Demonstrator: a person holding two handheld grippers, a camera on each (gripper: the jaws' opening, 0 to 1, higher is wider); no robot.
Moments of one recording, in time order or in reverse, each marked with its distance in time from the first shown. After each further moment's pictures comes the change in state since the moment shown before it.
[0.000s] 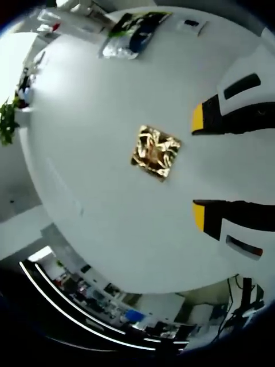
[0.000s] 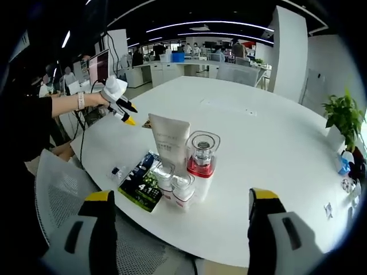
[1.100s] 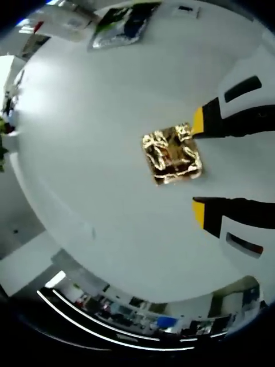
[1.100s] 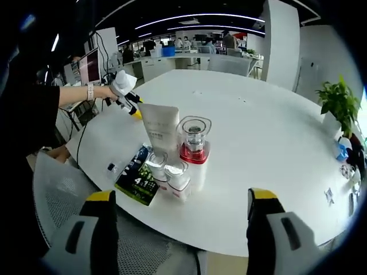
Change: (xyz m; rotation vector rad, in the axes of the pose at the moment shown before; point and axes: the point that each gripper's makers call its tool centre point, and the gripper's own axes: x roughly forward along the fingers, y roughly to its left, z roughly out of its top) left arm 0.053 0.010 0.047 0.232 0.018 -0.092; right arm -0.001 -0.007 -0.017 0.060 0.043 -0.038
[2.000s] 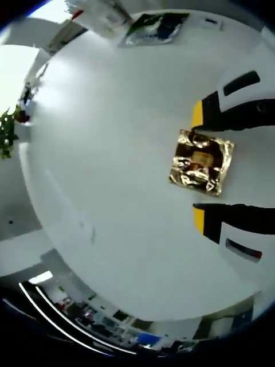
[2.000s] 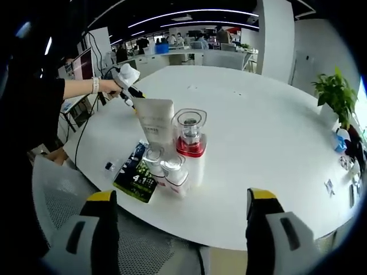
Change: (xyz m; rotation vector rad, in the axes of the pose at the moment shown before) left arm 0.022 0.008 0.018 -0.149 -0.049 -0.141; right arm -0.001 -0.003 -0.007 0.040 0.030 -0.023
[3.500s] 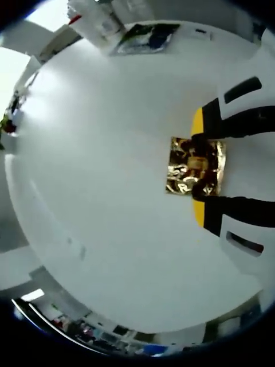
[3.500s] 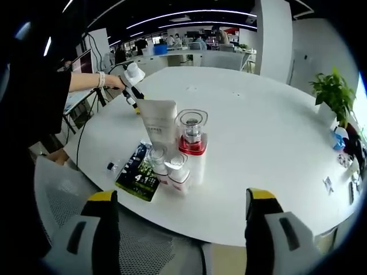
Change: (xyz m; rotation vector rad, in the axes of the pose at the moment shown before) left arm 0.001 -0.005 -0.008 0.031 0.137 -0.104; right arm -0.007 0.005 0.000 0.010 -0.007 -0.006
